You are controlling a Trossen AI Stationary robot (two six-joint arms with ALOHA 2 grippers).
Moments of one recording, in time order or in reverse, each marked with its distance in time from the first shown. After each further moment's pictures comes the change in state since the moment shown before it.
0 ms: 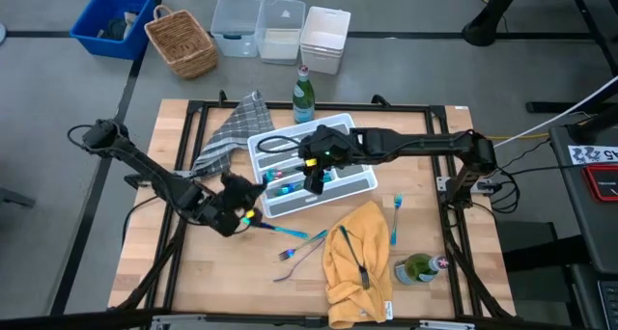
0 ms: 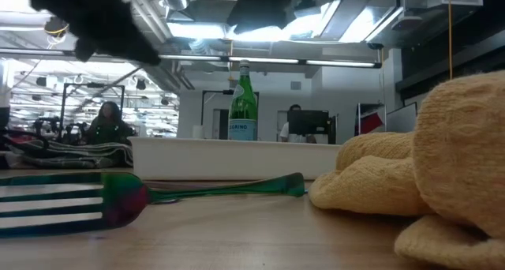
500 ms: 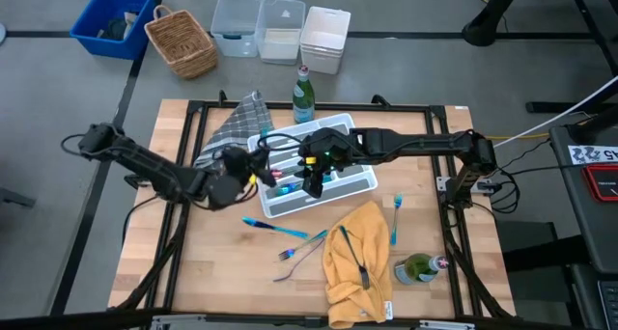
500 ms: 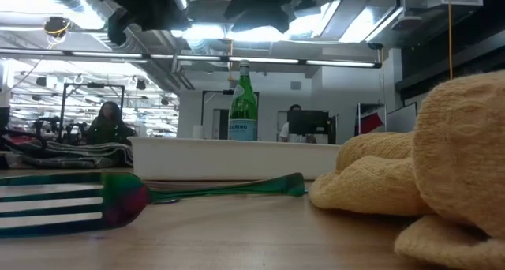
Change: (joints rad) left arm 0.209 0.000 0.000 0.593 -0.282 0.252; right arm 0.000 0.001 0.000 0.002 -0.106 0.146
